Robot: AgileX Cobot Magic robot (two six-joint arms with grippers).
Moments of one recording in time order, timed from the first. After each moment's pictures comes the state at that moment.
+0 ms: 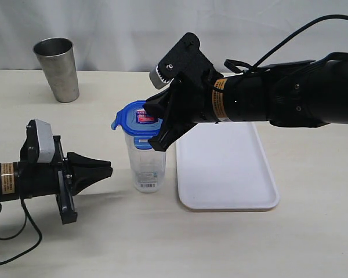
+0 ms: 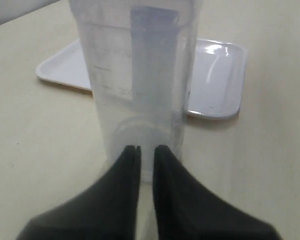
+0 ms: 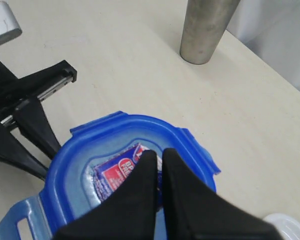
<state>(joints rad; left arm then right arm) -0.03 2.07 -0.56 1.18 -1.21 -0.11 0.54 1.71 -1.03 -1.43 -0.32 1.05</state>
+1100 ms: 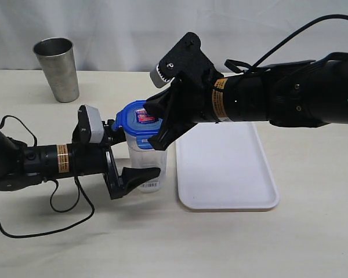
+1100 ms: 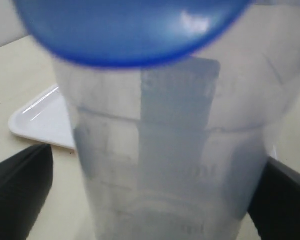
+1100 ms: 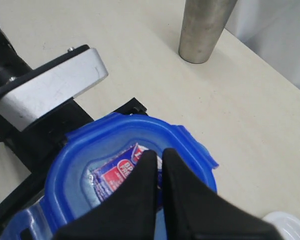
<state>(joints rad) -0.23 2.22 -0.83 1.07 -1.21 -0.22 0.54 1.71 -1.03 -1.43 -0.32 1.06</state>
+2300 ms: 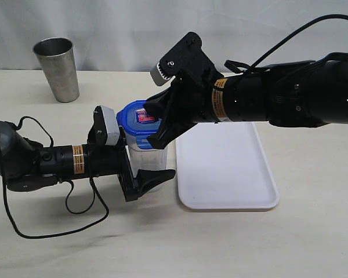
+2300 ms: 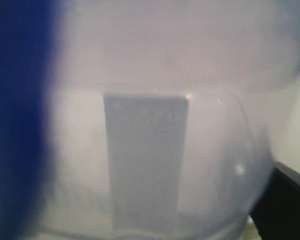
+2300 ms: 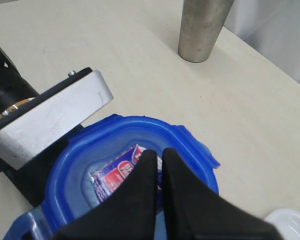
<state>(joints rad) -0.31 2.23 -0.85 1.01 -1.21 -0.19 0.54 1.71 -1.03 -1.42 -0.32 1.09</state>
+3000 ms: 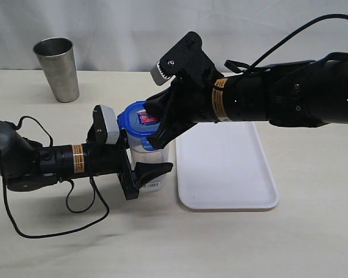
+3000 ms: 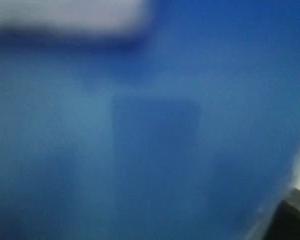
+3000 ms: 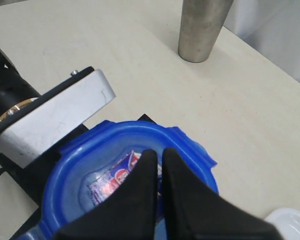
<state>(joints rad) -0.31 2.23 -0.85 0.99 -1.20 -0.20 0.54 1.71 -1.03 -1.42 -0.32 1.10</state>
